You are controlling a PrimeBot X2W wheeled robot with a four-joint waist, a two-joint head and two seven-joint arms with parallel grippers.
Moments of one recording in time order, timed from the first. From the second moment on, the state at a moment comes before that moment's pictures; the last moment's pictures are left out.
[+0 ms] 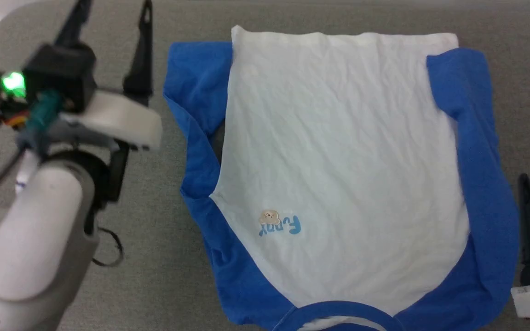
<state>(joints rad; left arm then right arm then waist) -0.59 0.45 -0.37 -0.21 -0.21 0.29 0.16 0.17 -0.12 -0.19 -0.43 0.22 0.13 0.02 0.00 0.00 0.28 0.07</state>
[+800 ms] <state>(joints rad) -1.08 0.46 -0.38 0.15 -0.31 0.14 0.63 0.04 -0.28 -0.22 -0.50 0.35 0.13 0.02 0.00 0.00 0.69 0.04</state>
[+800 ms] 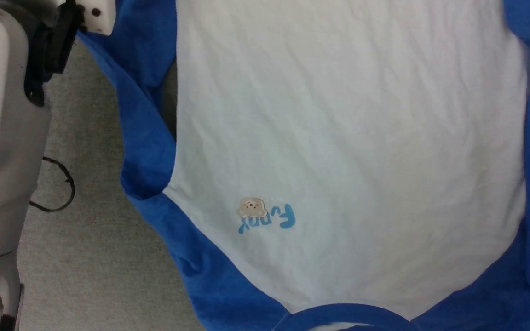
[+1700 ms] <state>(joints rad) -1.01 0.48 -0.35 0.17 -0.35 0.14 0.47 0.03 -0.28 -0.23 -0.46 0.37 0.13 0.02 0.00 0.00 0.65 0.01</state>
